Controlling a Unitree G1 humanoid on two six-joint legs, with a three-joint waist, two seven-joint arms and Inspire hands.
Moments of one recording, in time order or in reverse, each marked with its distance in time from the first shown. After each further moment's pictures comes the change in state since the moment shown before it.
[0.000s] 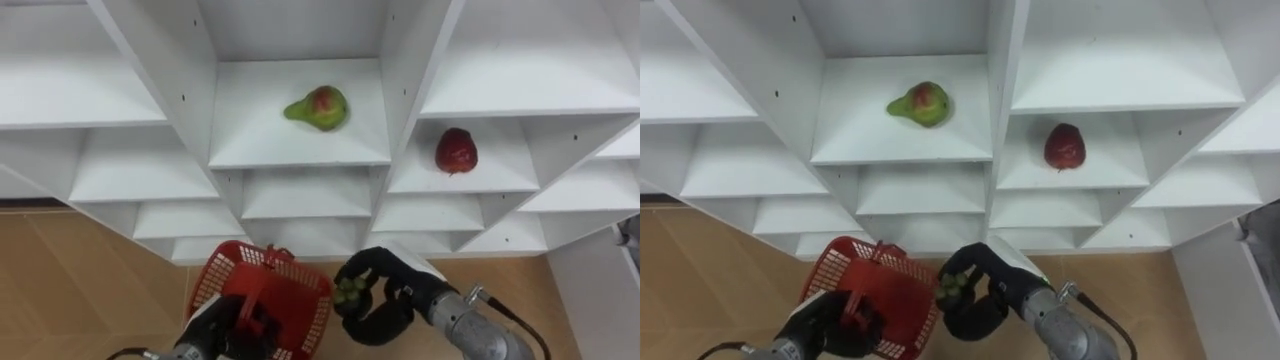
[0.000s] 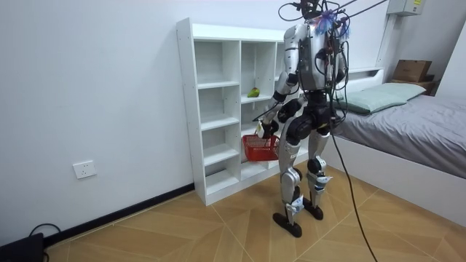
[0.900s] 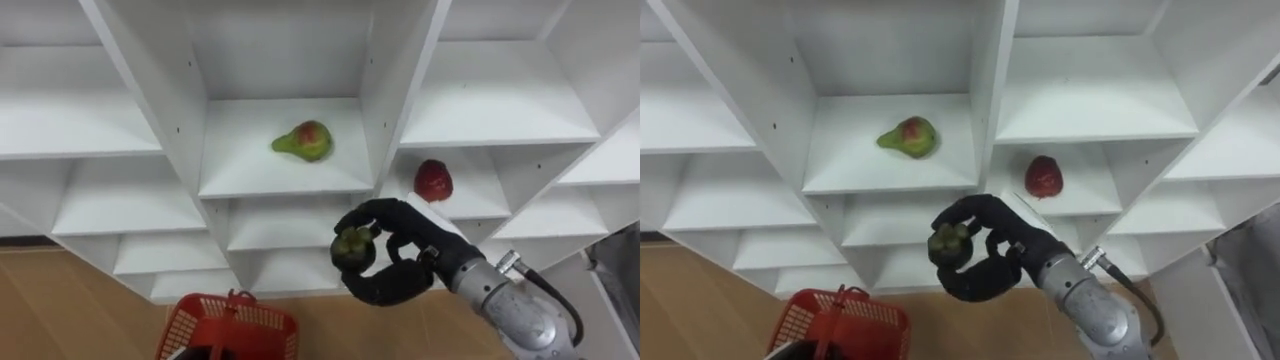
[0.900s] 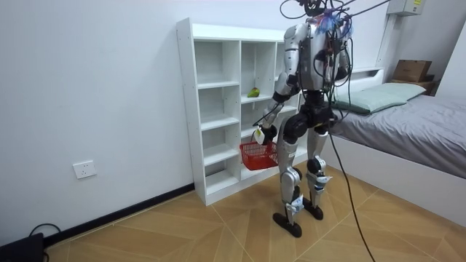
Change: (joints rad) left arm 0.051 0.013 0.102 0.141 -0.031 0.085 0.020; right arm 0.079 -0.015 -0.164 -0.335 0.068 0.073 0.142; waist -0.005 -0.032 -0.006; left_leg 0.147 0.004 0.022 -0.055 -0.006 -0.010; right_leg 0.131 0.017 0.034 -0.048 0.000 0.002
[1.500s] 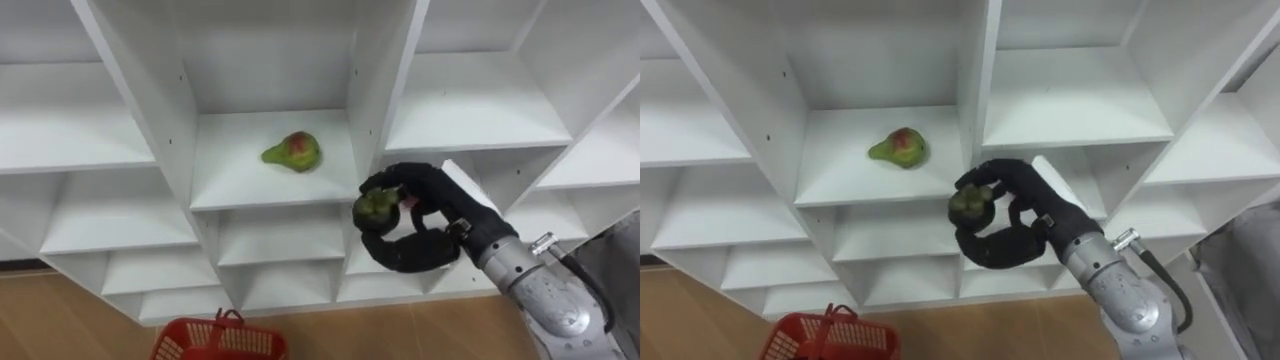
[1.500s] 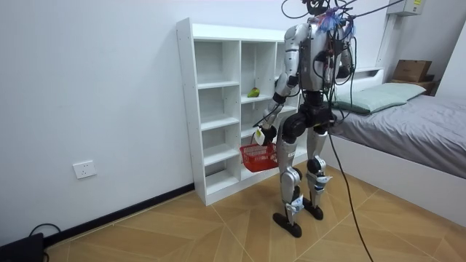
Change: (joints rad) left arm 0.057 -0.003 0.049 -0.001 -0.001 0.033 0.018; right arm 0.019 -0.029 -0.082 -0.165 0.131 0.013 -0.002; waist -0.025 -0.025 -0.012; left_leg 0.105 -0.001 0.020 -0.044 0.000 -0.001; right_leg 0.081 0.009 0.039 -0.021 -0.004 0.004
